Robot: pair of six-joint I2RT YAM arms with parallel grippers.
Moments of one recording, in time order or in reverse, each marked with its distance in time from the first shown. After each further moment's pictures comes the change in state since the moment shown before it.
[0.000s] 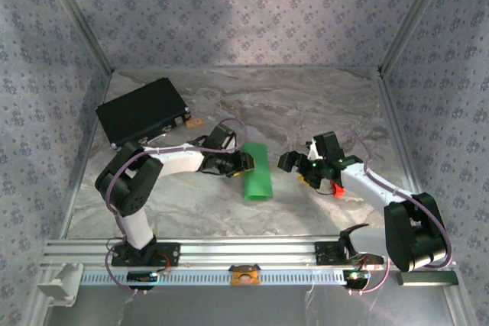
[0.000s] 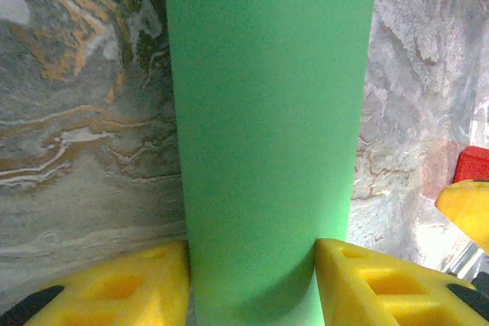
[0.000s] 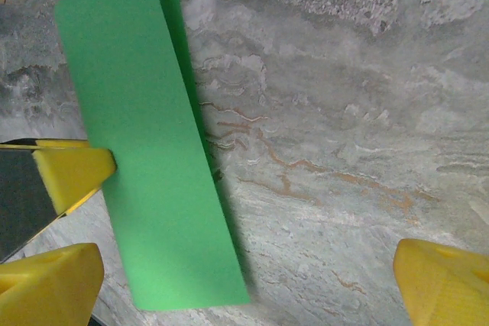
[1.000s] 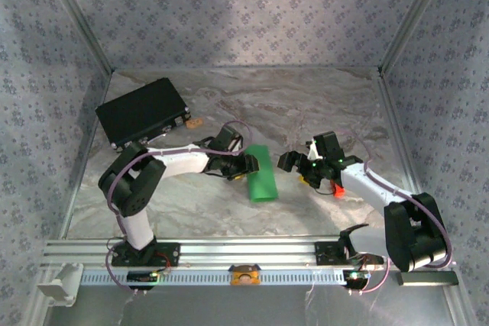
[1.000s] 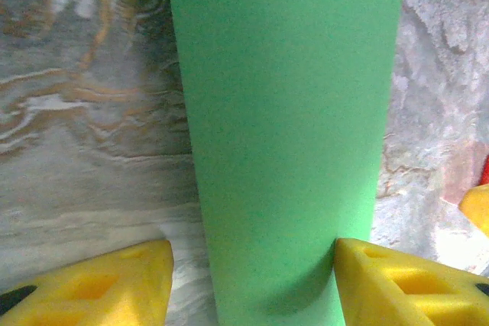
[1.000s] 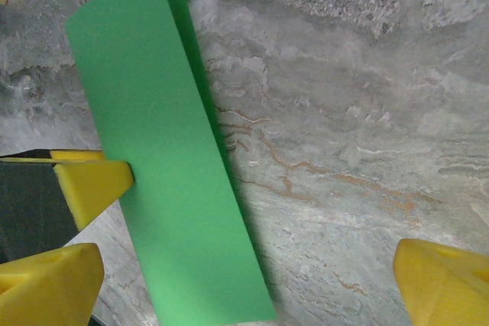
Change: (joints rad) left arm -0.047 0.003 0.039 -0.088 -0.077 -0.003; right arm 0.000 0.000 0.000 0.004 0.000 0.000
